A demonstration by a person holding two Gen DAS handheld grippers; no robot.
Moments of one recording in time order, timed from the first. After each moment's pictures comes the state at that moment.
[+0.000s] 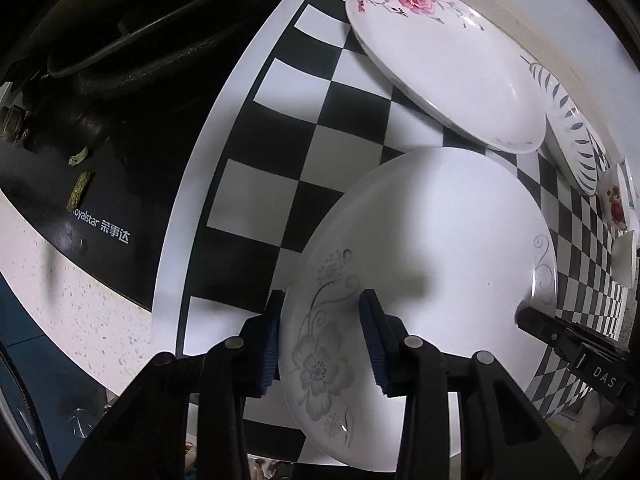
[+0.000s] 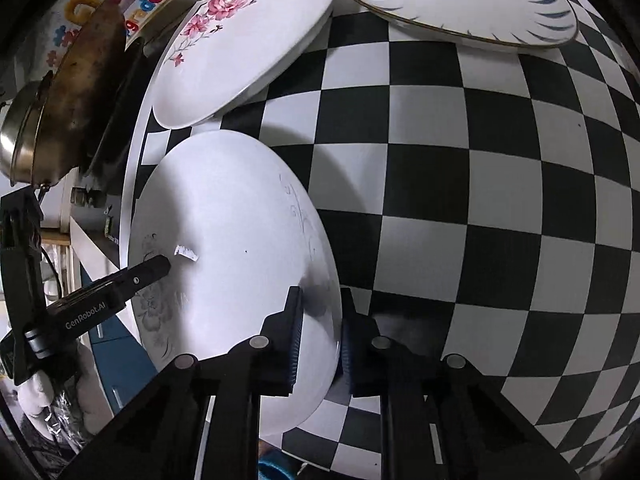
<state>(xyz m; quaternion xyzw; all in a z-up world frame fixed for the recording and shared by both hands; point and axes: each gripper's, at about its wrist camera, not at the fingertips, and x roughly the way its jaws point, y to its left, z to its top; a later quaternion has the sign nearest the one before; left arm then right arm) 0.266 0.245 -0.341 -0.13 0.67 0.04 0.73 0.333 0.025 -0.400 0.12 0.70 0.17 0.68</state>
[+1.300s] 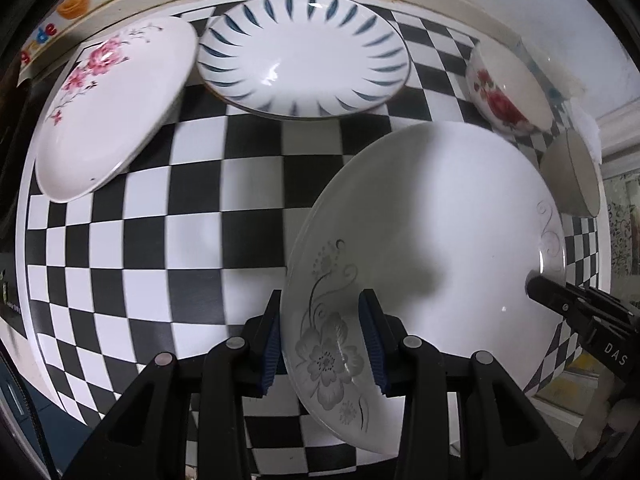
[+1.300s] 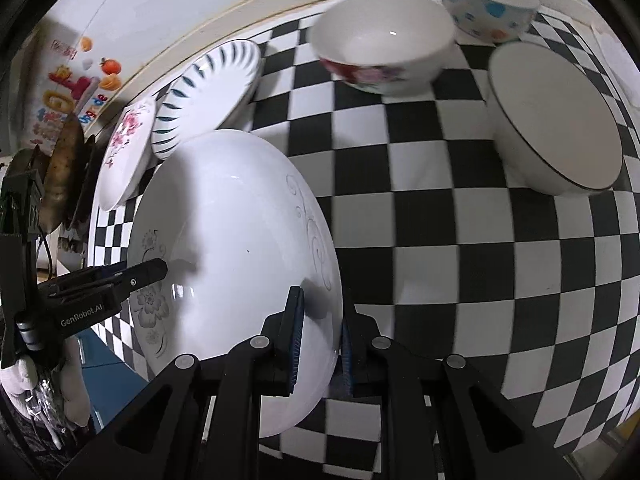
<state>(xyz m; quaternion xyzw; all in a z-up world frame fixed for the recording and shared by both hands) 0.310 0.013 -0.313 -0.02 0.68 -0.07 0.73 0.318 -0.233 -0.346 0.14 0.65 0.09 0.74</state>
